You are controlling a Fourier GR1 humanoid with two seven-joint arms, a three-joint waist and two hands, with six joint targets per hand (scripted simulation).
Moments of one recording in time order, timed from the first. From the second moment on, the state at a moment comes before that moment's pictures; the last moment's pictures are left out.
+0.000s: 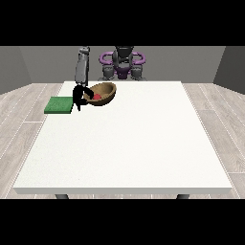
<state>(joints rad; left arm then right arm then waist) -0.71 0.66 0.51 -1.23 0.36 -0.42 0.20 -0.35 -0.16 -0.30 -0.71 -0.16 -0.15 -0.52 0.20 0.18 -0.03</state>
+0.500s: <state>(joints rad) -0.63 0.68 0.54 -1.14 0.34 -0.43 0.16 -0.37 -0.35 -0.23 -0.78 -0.13 -0.15 -0.13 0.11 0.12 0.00</state>
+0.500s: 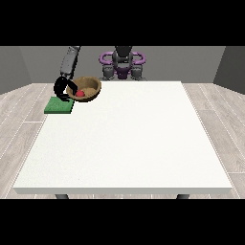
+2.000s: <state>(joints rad) -0.56 0.78 0.58 -1.00 0.35 -0.47 -0.05 -0.55 -0.59 -0.36 -0.65 -0.18 -0.01 0.04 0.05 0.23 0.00</state>
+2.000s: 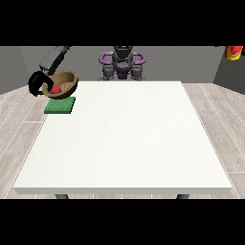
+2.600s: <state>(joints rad) -0.54 0.81 0.59 -1.02 0.39 -0.48 -0.05 -0.57 -0.65 -0.44 -0.55 -0.20 -0.08 0.00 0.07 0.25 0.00</state>
